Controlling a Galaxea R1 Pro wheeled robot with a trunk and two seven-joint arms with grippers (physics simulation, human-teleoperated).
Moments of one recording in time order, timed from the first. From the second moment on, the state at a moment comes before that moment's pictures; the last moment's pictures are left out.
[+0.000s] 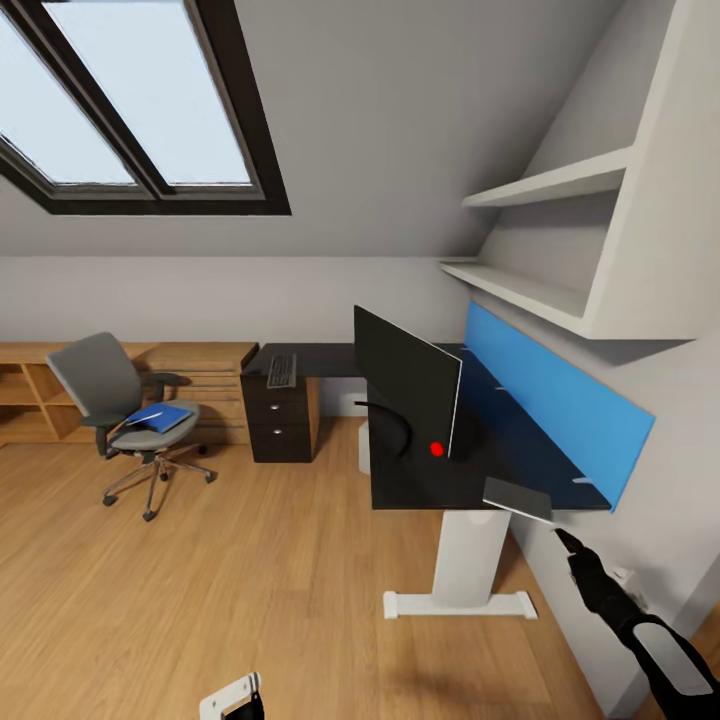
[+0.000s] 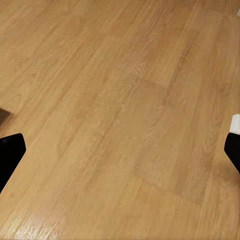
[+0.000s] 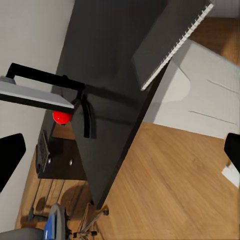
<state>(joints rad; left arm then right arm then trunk) -0.04 -0.05 -0.30 -0.86 0.41 -0.16 0.55 -0.41 -0.30 -0.18 -0.65 -1.25 0.21 0.27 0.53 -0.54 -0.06</state>
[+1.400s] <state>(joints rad) -0.04 -0.04 -0.29 -0.86 0.41 -0.15 0.54 -0.41 -0.27 -0.19 -0.65 -1.27 -0.05 0.10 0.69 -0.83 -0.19</state>
